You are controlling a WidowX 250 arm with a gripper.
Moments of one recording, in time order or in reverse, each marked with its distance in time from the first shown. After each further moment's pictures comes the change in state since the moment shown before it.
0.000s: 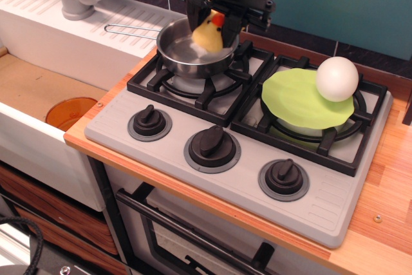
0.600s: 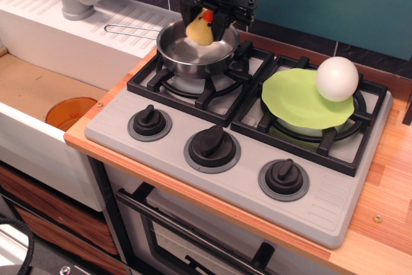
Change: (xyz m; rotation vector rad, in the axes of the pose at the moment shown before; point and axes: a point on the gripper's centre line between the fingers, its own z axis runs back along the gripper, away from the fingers) arm 0.022 0.013 -0.031 -0.016 -0.048 -0.007
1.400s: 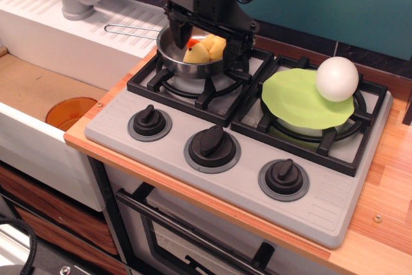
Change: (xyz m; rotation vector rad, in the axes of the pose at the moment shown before) arm -0.023 -0.018 -0.006 -0.004 0.074 -0.004
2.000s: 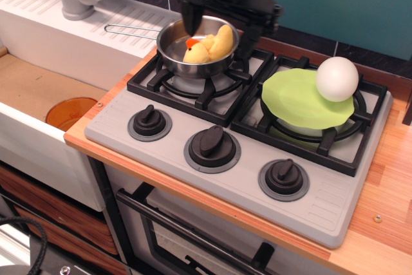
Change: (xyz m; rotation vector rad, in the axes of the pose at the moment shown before) arm -0.007 -0.023 0.045 0.026 -0.008 0.029
